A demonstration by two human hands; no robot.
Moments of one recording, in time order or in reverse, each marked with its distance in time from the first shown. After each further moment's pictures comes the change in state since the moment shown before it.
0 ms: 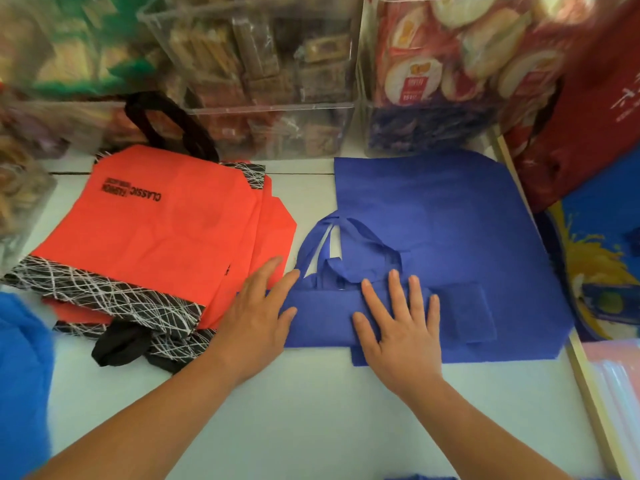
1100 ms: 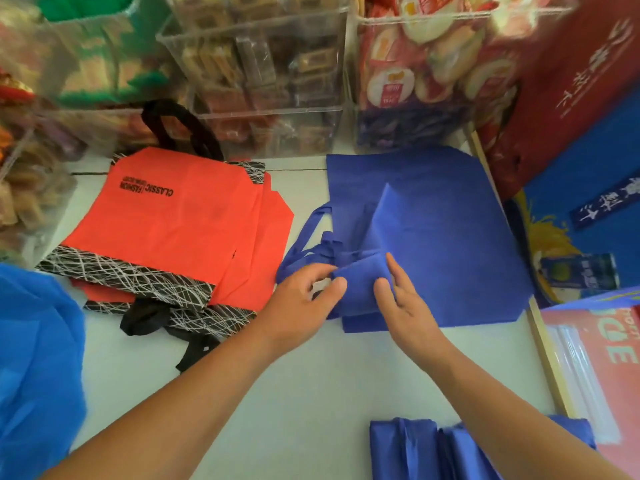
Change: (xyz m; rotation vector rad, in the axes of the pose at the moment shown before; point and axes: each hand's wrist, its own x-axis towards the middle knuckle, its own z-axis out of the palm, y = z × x) left_hand 0.000 0.108 -0.058 -0.890 -0.207 -0.338; right_hand -0.027 -0.001 -0.095 1.033 -0.258 0.160
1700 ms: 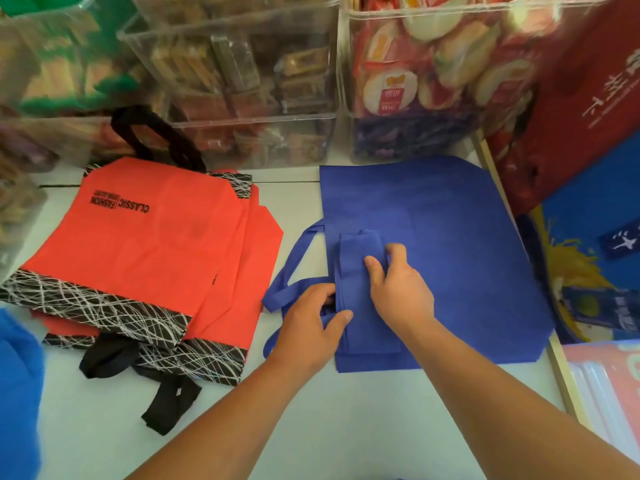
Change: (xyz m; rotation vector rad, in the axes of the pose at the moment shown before) left_hand 0.062 -0.057 0.046 0.165 0.212 0.088; right_hand 0.109 0.001 -0.007 -0.472 0.258 0.126
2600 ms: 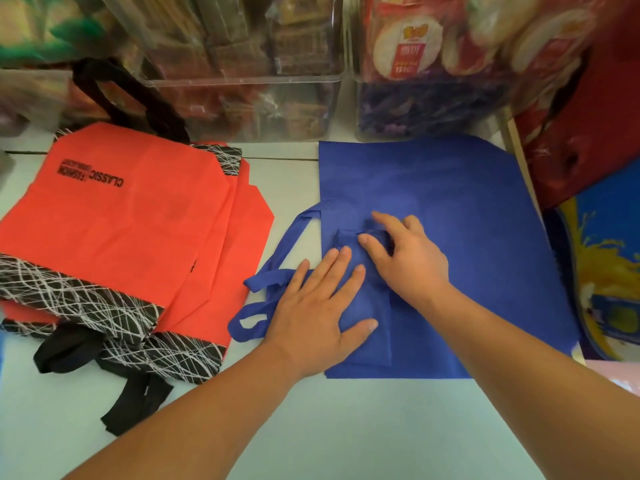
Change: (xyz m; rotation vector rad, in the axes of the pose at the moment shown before) left_hand 0.027 -0.027 0.025 0.877 -0.118 0.377; right_hand 0.060 0.024 -0.003 -0.140 0.049 -0.267
